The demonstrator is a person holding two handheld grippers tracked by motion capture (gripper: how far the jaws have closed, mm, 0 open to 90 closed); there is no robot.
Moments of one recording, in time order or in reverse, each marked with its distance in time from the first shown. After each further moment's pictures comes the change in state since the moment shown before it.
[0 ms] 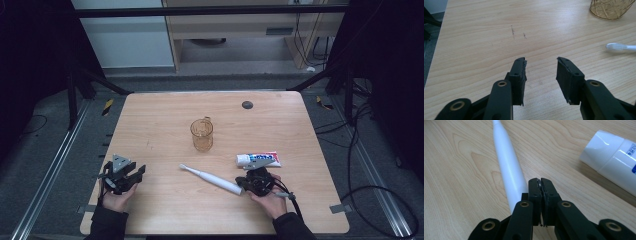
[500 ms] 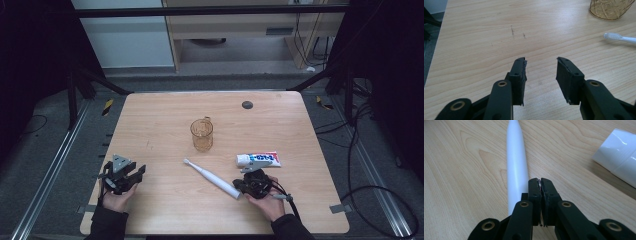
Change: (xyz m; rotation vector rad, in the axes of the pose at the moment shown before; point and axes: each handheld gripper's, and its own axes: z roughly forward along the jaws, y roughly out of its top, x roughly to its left) left arm 0.000 0.000 0.000 -0.001 -0.001 -0.001; right arm 0.009 -0.001 0.003 0.008 0.020 -0.012
